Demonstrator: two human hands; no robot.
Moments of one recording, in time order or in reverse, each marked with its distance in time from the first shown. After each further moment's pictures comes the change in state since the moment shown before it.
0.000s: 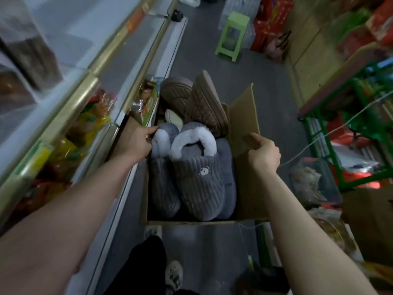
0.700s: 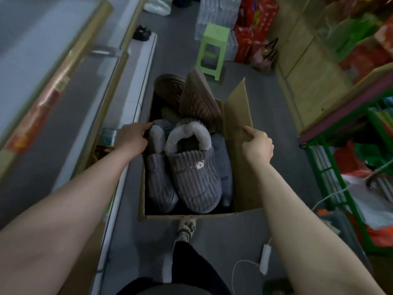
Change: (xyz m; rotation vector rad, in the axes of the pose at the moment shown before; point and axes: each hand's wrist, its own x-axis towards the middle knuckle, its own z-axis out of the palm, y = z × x) left_hand 0.635 0.108 0.067 0.295 -0.076 -0.005; right_hand 0.557 -0.227 0.077 -0.027 0.014 0.031
